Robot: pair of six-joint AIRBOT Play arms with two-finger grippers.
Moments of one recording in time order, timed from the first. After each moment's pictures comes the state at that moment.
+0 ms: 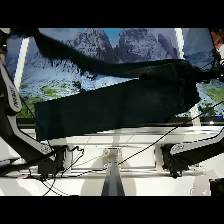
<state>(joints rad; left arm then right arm) 0.21 -1.88 2.05 1.35 -0.81 -1.45 -0.58 -1.72 1.42 -1.07 1.15 1.09</state>
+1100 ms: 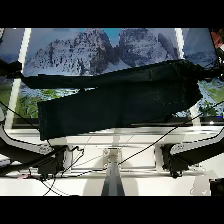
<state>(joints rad) 0.46 -1.72 1.77 1.41 -1.54 -1.28 -0.58 -1.72 1.42 -1.08 1.06 1.16</state>
